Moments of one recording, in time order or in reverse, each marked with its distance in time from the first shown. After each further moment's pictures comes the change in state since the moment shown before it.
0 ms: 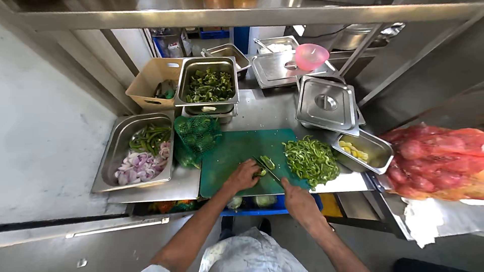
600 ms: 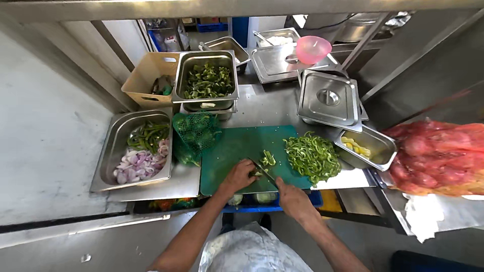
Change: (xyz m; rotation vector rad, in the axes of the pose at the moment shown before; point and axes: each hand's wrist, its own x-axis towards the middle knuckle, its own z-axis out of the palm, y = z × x) left_hand -0.019 -0.004 -0.003 -0.046 0.067 -0.054; right_hand 0.011 -0.014 0.008 0.041 -0.103 -0.062
